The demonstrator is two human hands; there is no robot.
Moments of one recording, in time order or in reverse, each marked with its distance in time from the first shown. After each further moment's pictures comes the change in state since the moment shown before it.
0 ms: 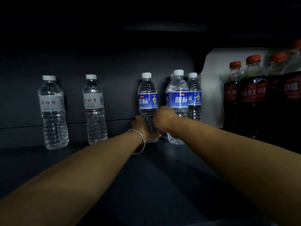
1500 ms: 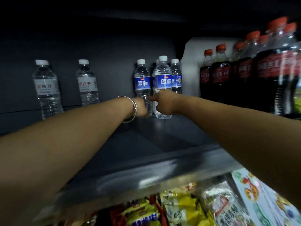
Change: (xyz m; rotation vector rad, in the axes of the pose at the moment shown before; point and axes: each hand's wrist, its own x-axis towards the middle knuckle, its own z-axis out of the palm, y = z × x) left_hand -0.087 0.056 -0.062 0.512 -0.319 0.246; right_hand -0.070 0.006 -0.021 -0.170 -0.022 -0.059
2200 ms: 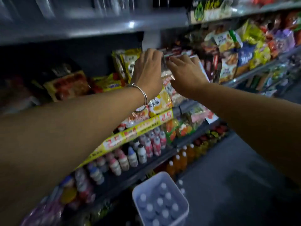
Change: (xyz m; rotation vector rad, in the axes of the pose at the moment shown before) left_hand -0.299 0.103 0.157 -0.280 0.462 0.403; right_hand -0.351 -0.035 0.113 -0.371 0.180 0.205
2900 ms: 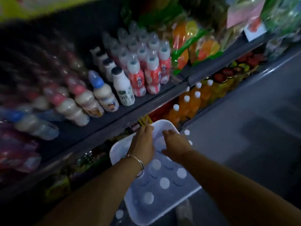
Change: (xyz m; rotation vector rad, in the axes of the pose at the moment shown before) left_hand -0.360 -0.066 0.428 -0.357 -0.859 -0.463; right_hand -0.295 -0.122 0.462 0.502 -1.036 0.177
